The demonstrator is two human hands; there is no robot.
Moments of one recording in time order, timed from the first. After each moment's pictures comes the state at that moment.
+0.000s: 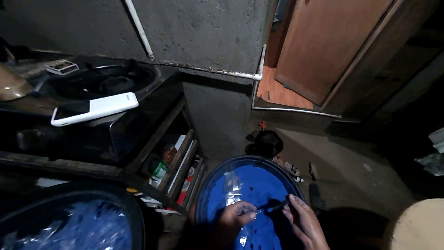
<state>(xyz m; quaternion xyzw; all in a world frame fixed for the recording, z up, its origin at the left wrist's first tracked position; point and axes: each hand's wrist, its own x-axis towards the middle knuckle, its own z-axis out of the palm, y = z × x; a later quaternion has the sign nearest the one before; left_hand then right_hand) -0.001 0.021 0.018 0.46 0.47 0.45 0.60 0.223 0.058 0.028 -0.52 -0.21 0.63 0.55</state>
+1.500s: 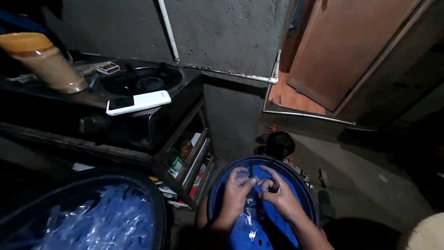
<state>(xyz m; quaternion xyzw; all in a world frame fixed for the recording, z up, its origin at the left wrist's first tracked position) -0.010 0.042 0.056 0.35 0.40 0.68 0.50 0.143 0.077 0.080 -0.37 -0.63 0.58 0.36</state>
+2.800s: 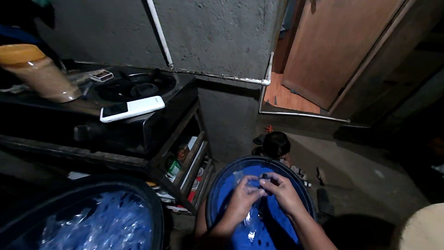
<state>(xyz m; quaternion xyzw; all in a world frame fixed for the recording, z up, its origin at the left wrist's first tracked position) 0.000 0.041 0.048 0.43 0.43 0.54 0.58 0.155 0.088 0.070 -0.41 -0.57 0.58 0.42</state>
